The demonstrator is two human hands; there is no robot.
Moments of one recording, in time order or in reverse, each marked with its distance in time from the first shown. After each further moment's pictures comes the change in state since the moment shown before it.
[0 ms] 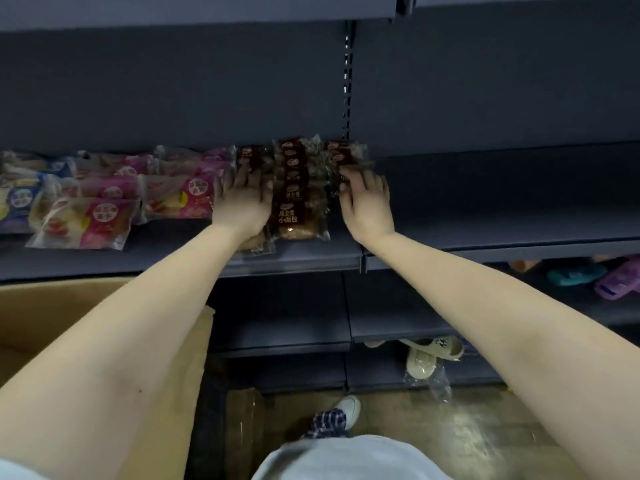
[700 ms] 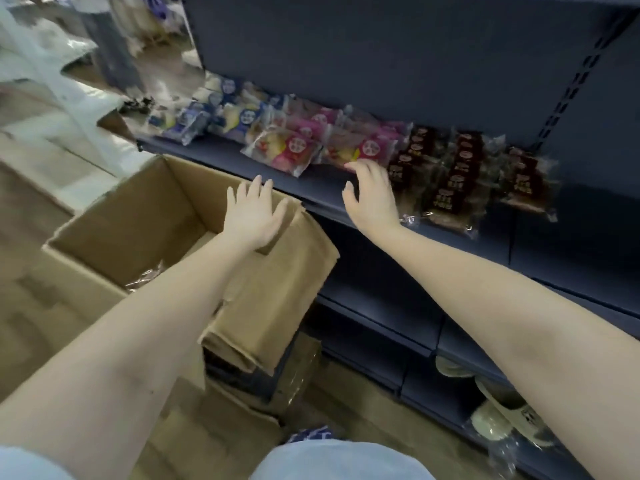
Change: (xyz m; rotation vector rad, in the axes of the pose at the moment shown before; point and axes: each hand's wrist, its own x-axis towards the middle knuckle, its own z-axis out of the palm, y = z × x) left_hand -0.187 -0.159 -0.040 0.098 -0.032 -0.488; right_hand -0.045 -0.184 0.081 0.357 -0.275 -0.401
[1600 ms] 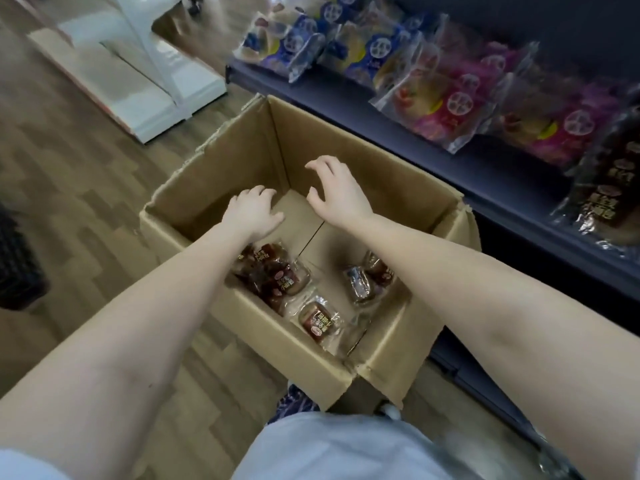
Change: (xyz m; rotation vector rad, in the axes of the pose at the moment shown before) left_hand 0.025 -0.244 0.043 0.014 -0.315 -0.207; right_hand 0.043 -0.155 0.247 0.097 -0.467 -0.154
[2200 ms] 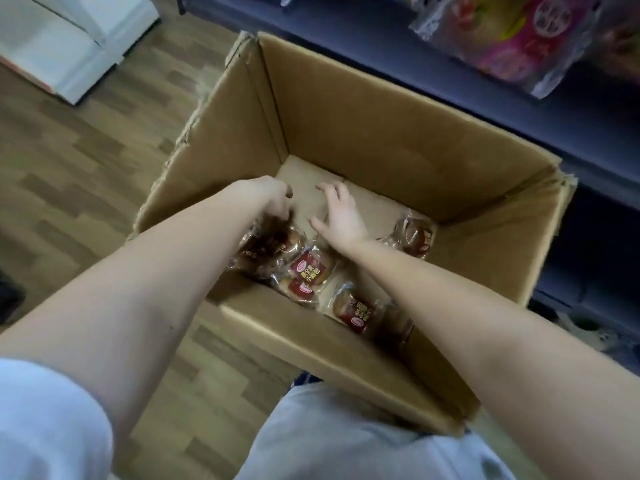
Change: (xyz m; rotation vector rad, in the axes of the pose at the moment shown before) left_hand 0.109 -0.033 0.031 0.188 -0.636 0.160; right_hand -0.005 0.013 0.129 0.182 -0.207 0.515
